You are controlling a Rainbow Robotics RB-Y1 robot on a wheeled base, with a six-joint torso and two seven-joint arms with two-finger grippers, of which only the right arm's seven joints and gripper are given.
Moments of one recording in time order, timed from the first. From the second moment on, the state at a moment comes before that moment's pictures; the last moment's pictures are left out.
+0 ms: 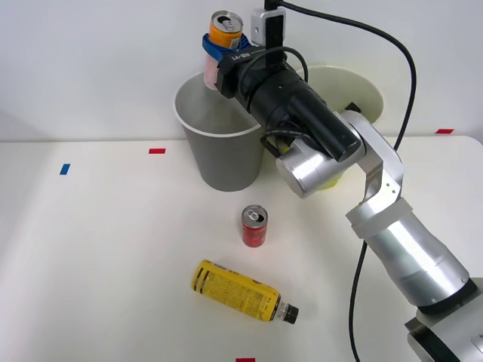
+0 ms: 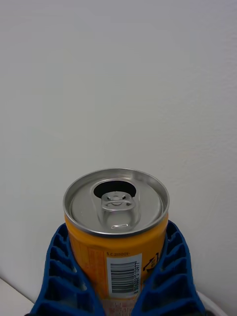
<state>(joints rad) -0.70 -0.22 0.40 -1.51 -0.12 0.14 1.19</state>
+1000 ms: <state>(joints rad) -0.28 -0.42 0.38 -1.97 0.04 0.14 1.19</state>
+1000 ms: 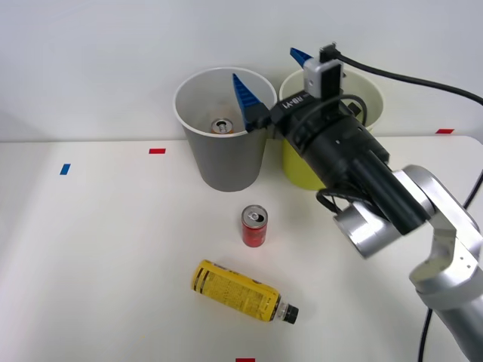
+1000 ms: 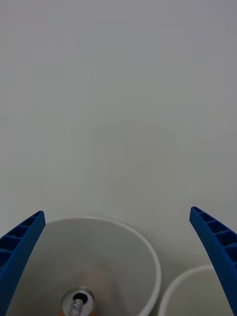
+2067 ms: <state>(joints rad) 0.70 -0.44 0.18 -2.31 0.04 -0.08 1.17</state>
